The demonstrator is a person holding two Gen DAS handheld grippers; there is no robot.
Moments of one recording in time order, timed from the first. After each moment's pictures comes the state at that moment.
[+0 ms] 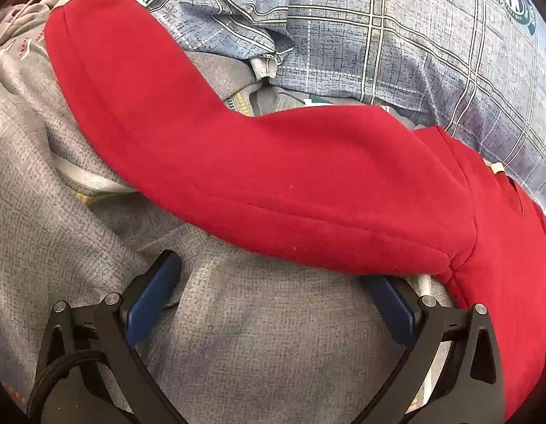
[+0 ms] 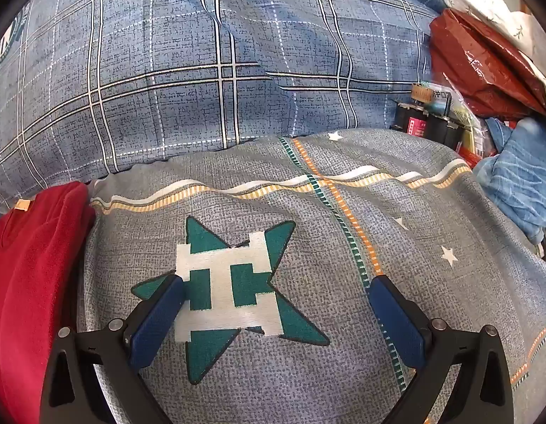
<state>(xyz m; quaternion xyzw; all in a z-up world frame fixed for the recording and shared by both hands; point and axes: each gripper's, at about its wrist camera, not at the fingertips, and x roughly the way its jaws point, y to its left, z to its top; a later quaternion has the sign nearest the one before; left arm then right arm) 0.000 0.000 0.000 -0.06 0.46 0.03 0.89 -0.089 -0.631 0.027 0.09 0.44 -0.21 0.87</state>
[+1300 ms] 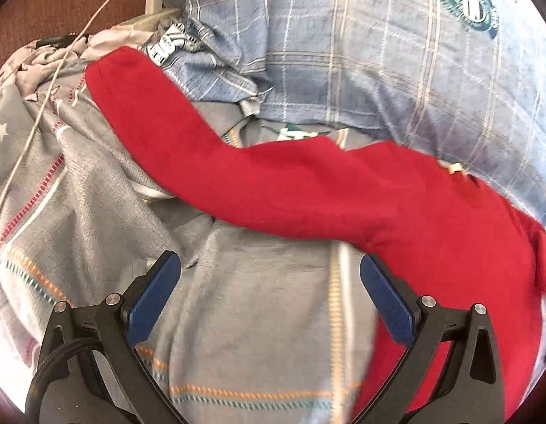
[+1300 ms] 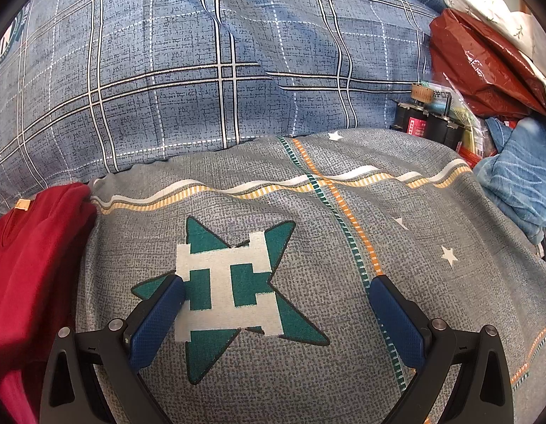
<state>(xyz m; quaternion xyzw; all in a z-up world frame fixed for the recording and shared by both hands) -0.072 -0.021 0.074 -0.04 0.42 0.03 0.90 -0.089 -0.632 0.028 0.08 0.44 -0.21 0.87</state>
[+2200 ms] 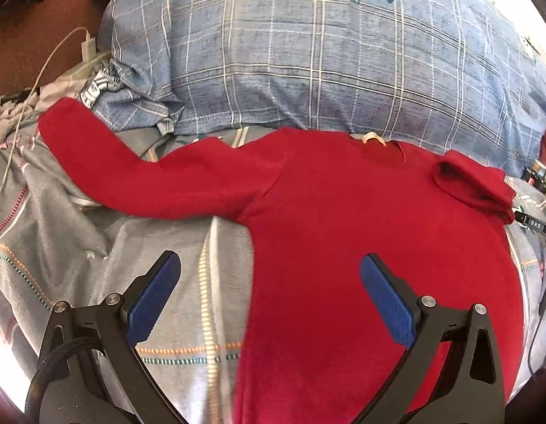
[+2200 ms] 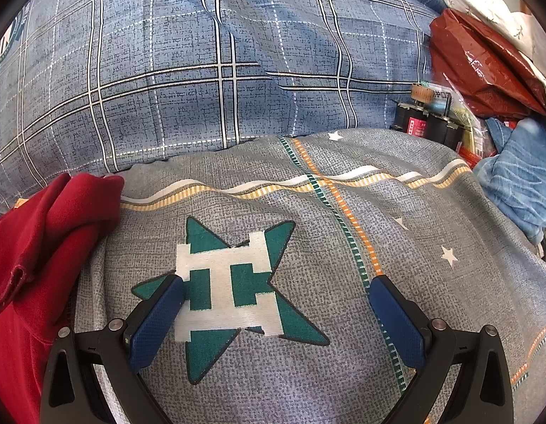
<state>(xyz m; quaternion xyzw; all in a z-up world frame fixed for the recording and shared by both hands) -0.110 -0.124 0.083 0.02 0.40 -0.05 0.92 -0.089 -0.632 0.028 0.08 0.44 -0.21 0.87</state>
